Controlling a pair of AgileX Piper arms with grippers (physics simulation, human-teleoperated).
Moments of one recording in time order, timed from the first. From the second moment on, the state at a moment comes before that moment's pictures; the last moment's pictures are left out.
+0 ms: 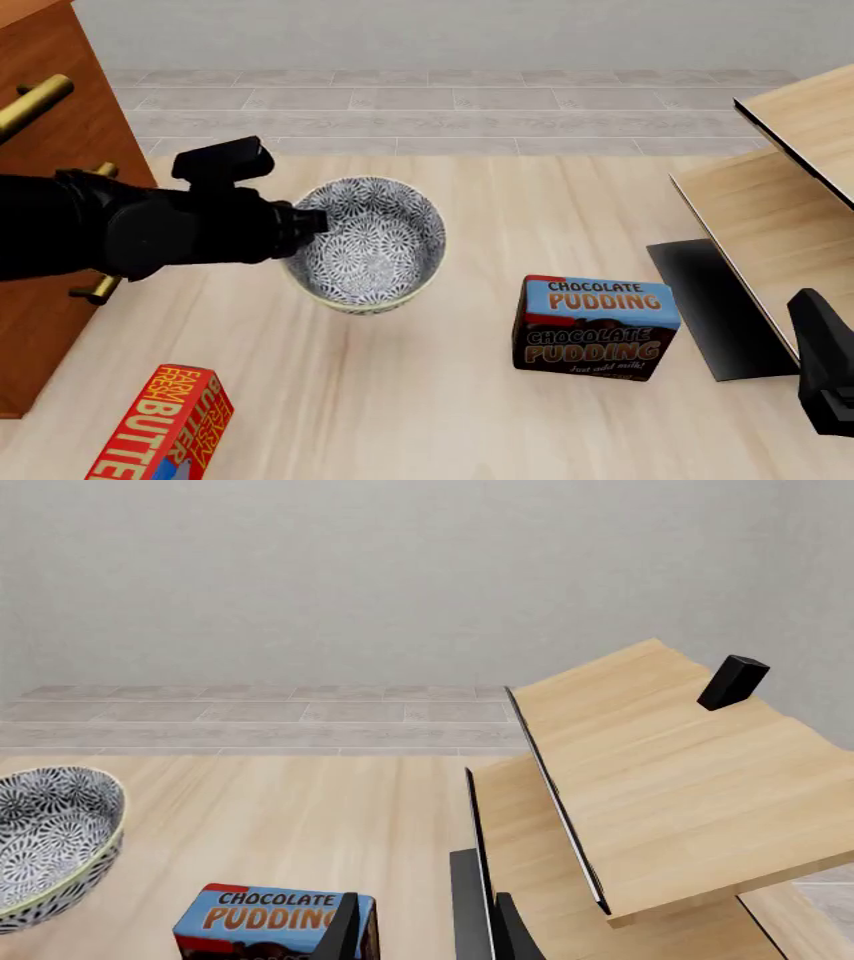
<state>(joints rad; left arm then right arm) -0.42 1.47 -0.77 0.08 -0.42 0.00 0.02 -0.01 -0.01 0.00</state>
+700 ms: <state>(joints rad) -0.38 1.21 -0.83 0.34 -0.40 0.00 0.02 -0.01 -0.01 0.00</state>
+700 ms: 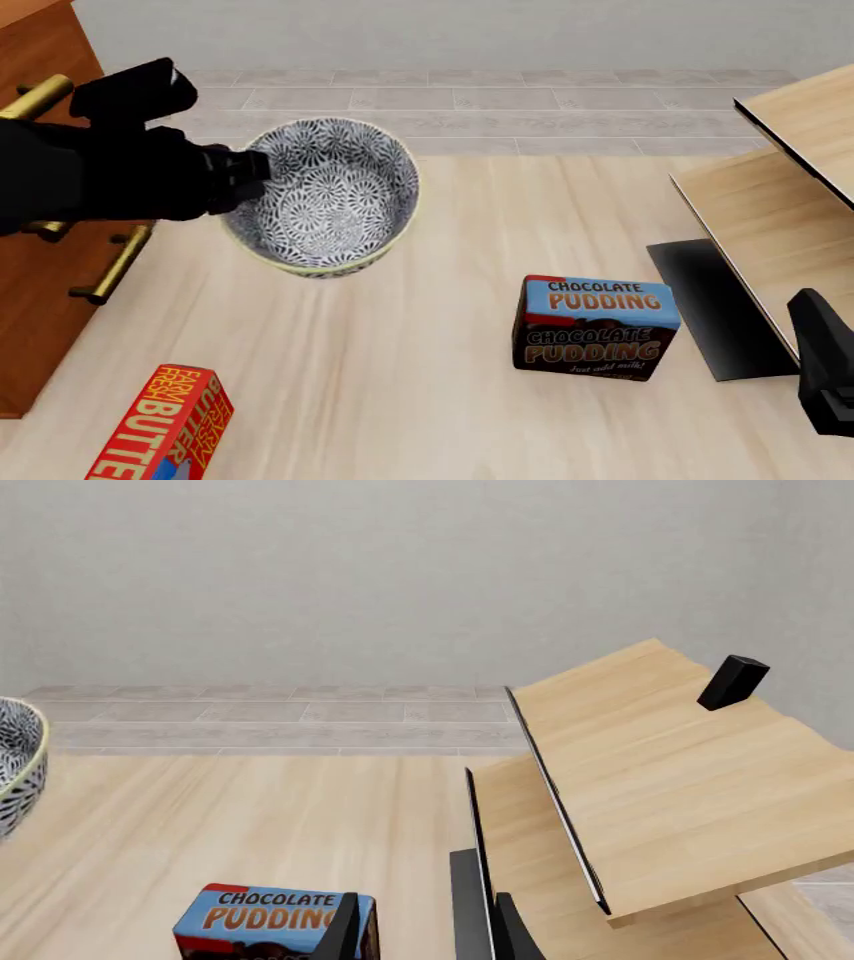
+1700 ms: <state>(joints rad) -0.25 1.02 -1.19 0.77 -0.40 0.00 0.02 -0.01 -0.01 0.00</state>
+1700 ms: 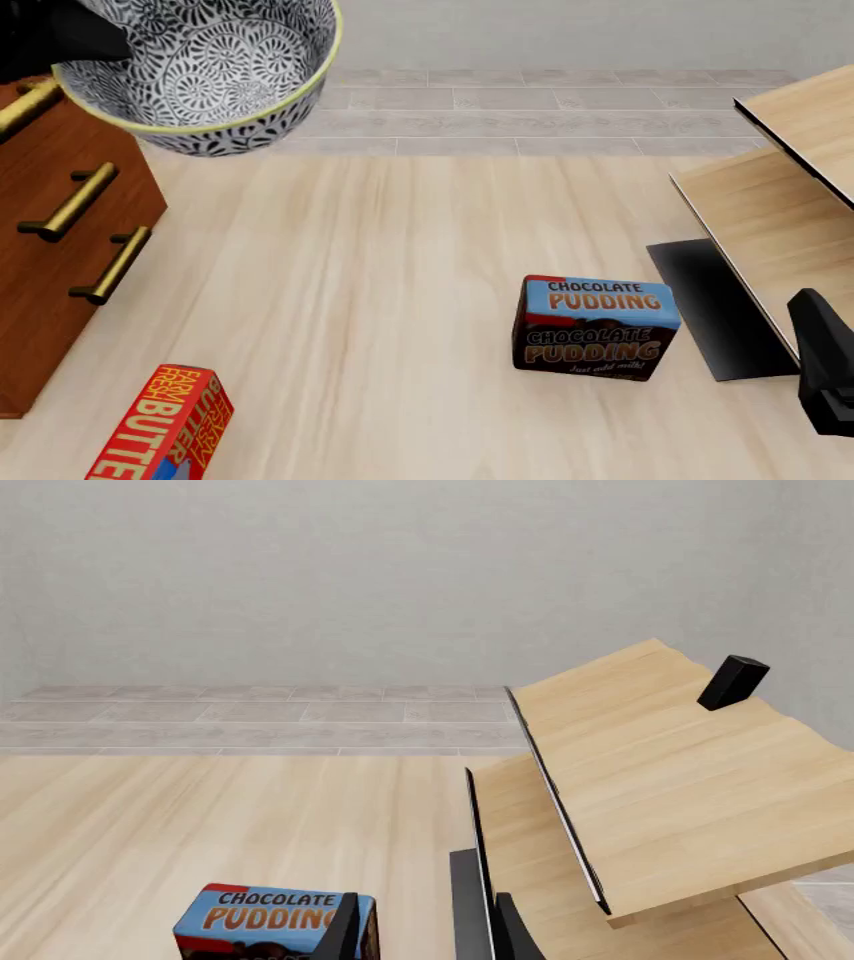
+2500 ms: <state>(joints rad) -0.07 1.07 -1.56 1.00 -0.40 0.00 0.02 -0.01 -0.01 0.00</state>
